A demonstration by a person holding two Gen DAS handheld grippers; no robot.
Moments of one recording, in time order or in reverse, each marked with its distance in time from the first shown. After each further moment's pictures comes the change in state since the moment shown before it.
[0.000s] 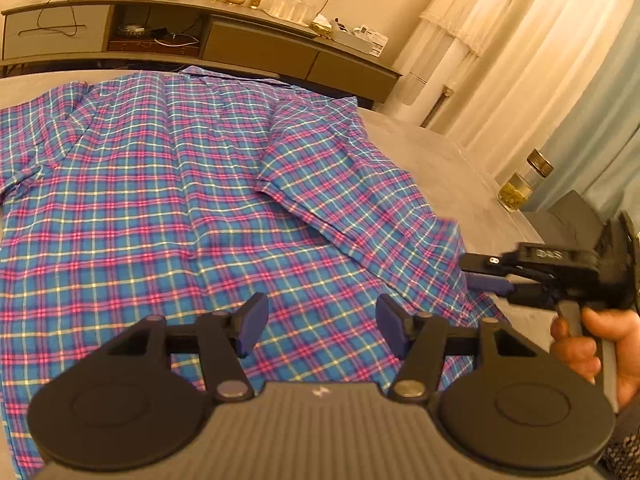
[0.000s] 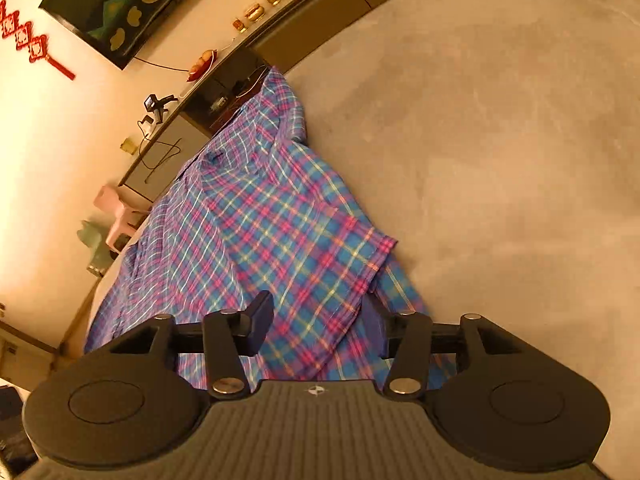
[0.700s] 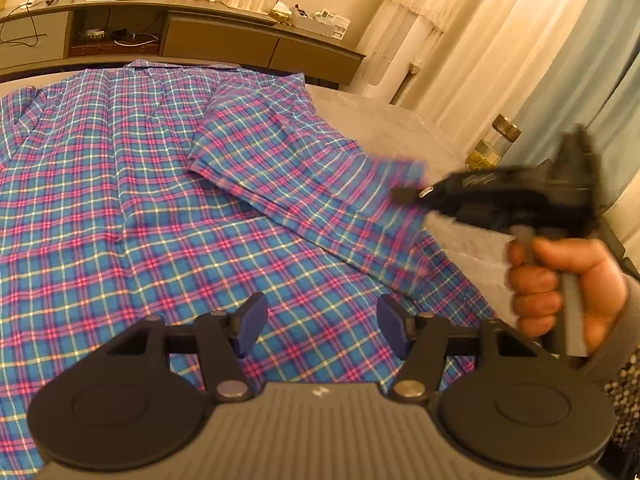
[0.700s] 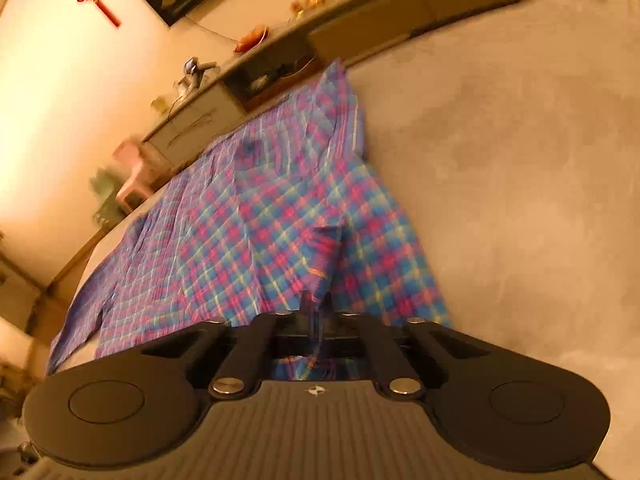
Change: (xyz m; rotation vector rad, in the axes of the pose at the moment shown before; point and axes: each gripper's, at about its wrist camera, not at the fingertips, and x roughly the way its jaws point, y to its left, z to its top) left arm 0.012 -0.033 -0.015 0.075 0.031 -0.065; right arm 0.008 0.024 0.020 -0.158 -0.058 0.040
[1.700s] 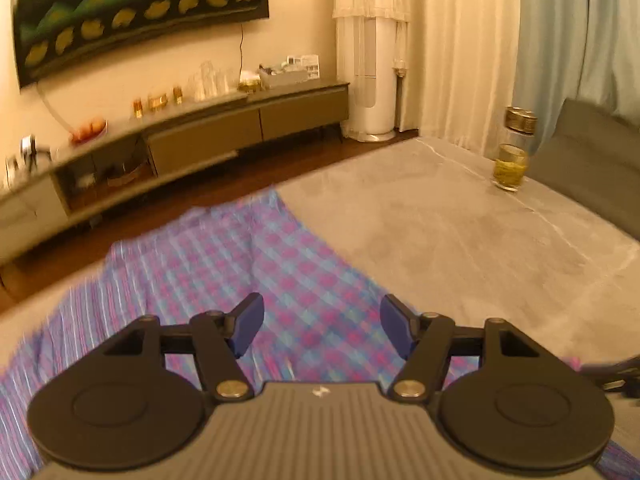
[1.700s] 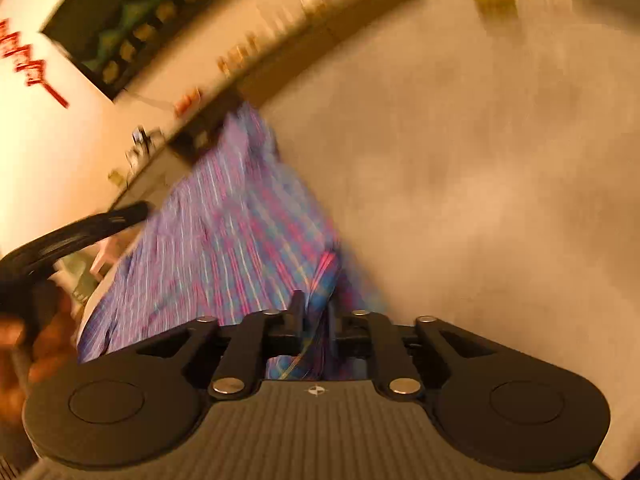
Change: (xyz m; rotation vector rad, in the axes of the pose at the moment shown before) left arm 0.052 -0.079 0.123 0.434 -0.093 0.260; right arm -0.123 -0.018 -0.073 0.071 -0.161 -0.136
